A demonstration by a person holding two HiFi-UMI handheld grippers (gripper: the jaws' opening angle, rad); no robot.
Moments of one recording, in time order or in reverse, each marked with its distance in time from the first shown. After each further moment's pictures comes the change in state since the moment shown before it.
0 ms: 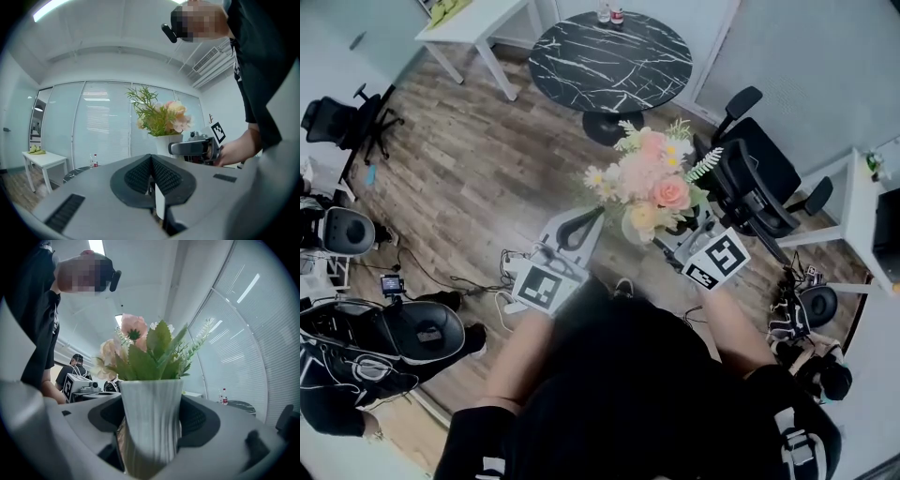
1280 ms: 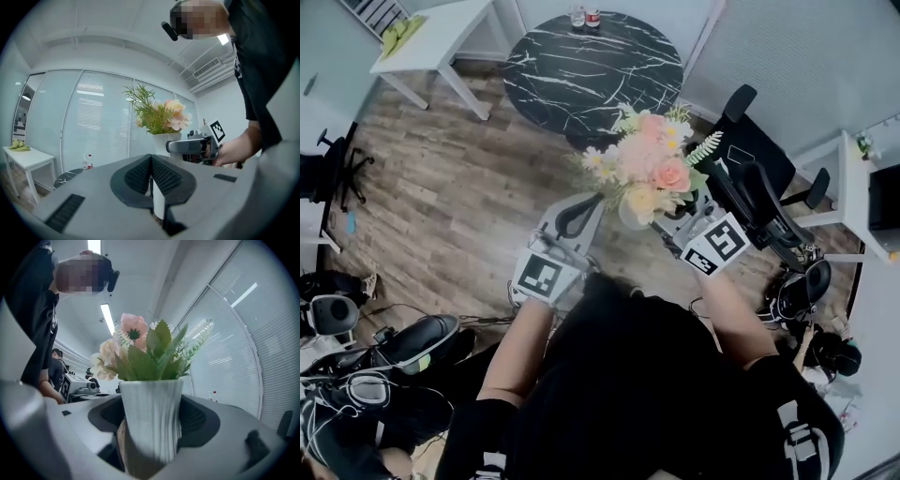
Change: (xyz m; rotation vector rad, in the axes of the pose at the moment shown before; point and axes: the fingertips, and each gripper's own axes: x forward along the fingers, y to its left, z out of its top) left arm 0.082 0.198 -0.011 -0.040 0.001 -0.161; right arm 0.171 -0.116 0.004 -0.007 0.026 -0.180
